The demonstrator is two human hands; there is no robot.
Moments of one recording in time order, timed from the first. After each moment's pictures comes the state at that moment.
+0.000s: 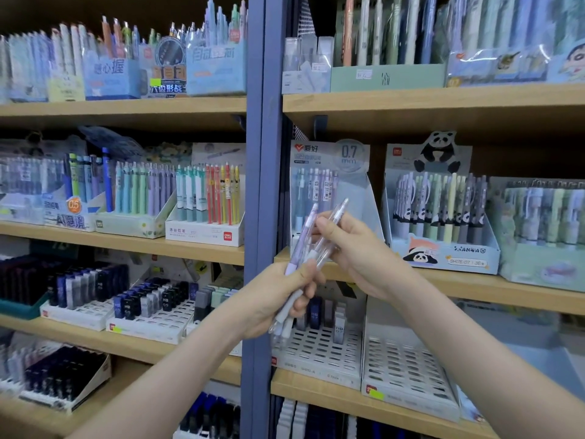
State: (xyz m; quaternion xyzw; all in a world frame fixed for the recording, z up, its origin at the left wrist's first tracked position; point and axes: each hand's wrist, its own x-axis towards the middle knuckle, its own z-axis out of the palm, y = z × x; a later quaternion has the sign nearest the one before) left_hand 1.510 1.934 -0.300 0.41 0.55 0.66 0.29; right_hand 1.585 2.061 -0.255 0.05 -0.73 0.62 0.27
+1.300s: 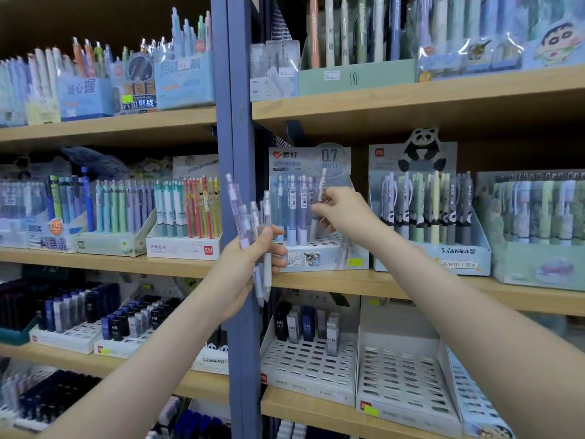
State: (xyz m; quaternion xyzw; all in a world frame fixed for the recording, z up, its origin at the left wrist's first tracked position) left_hand 1.485 1.951 -0.270 0.39 0.52 0.75 0.12; right_hand 1.541 2.127 -0.203 -0.09 -0.88 0.30 0.37
